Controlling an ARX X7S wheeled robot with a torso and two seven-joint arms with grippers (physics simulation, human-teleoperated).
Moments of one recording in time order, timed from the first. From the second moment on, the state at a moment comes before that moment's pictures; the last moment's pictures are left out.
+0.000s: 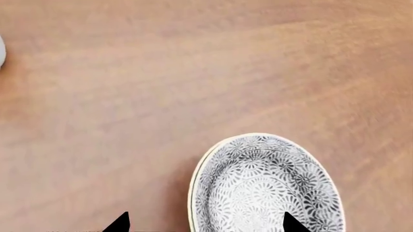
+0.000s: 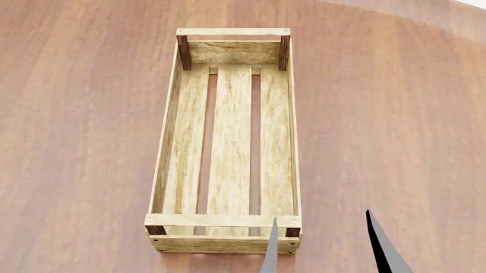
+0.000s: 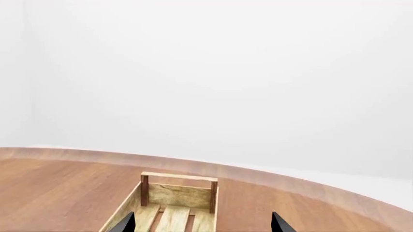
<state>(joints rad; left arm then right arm) 0.06 -0.56 -0.74 -0.20 -1.24 -0.57 -0.37 -0.05 0.49 -0.38 -0.61 0.18 -0.04 0.46</state>
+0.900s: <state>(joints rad) 0.00 -0.54 -0.71 -0.27 -1.23 -0.56 -0.37 -0.05 0.50 -0.38 -0.60 0.18 -0.04 0.47</state>
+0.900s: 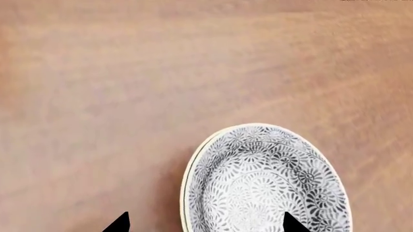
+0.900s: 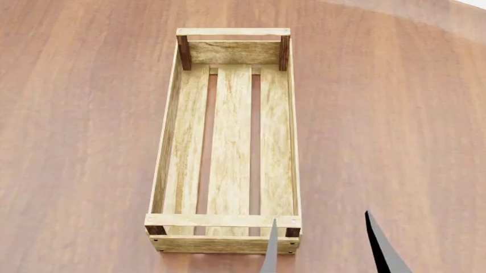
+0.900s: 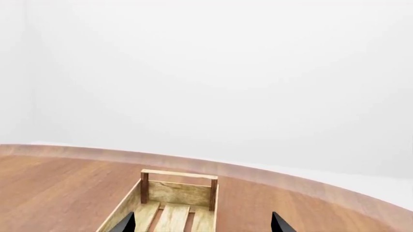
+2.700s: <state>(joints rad) -0.73 -0.47 -0.06 0.15 -1.20 -0.90 -0.60 -0.06 0.53 -0.37 -0.60 0.22 -0.07 0.48</state>
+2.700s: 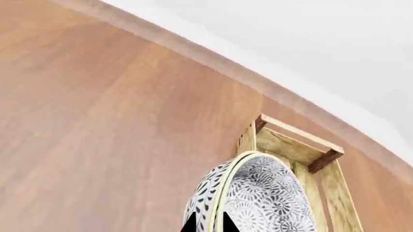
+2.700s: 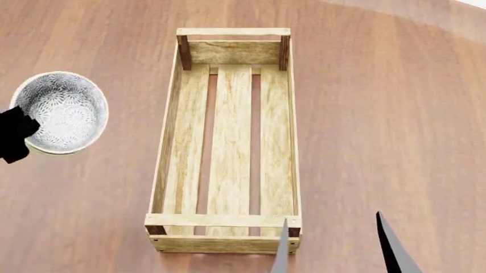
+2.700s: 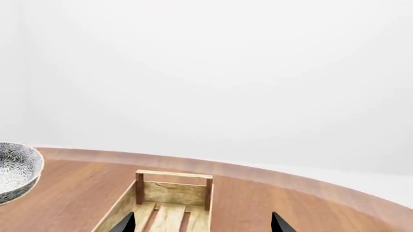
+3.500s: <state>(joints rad) -1.15 -0.23 0.28 0.12 -1.15 -0.96 -0.60 -0.10 0.53 -0.36 -0.53 0.24 -0.14 0.47</state>
